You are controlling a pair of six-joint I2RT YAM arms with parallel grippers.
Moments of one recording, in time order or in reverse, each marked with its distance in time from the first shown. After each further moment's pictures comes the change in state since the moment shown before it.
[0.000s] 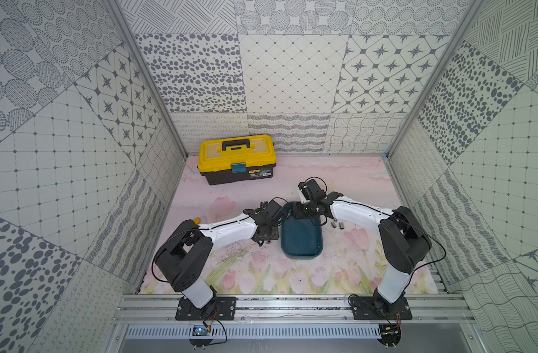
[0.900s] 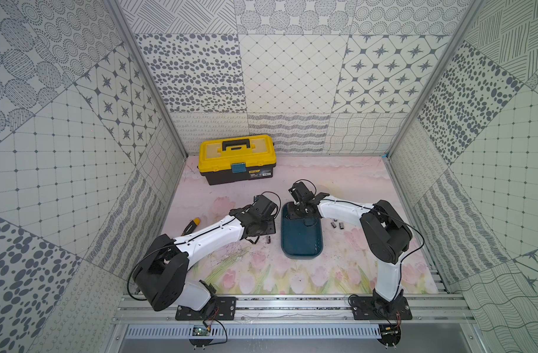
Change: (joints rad) left arm 0.042 -0.161 -0.025 -0.002 0.053 -0.005; right arm 0.048 0.143 0.084 0.023 0.161 0.009
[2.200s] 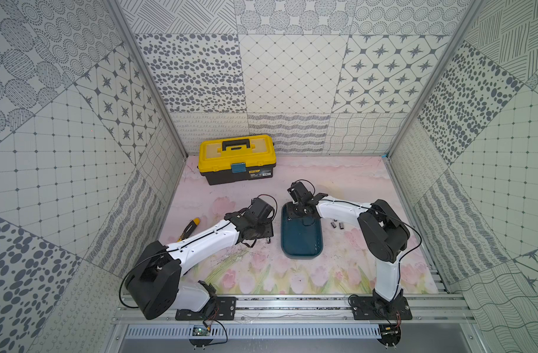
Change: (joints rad) left arm 0.005 -0.066 -0.054 0.003 0.030 0.000; right arm 0.004 -0.001 -0.006 0.027 -0.003 -0.011
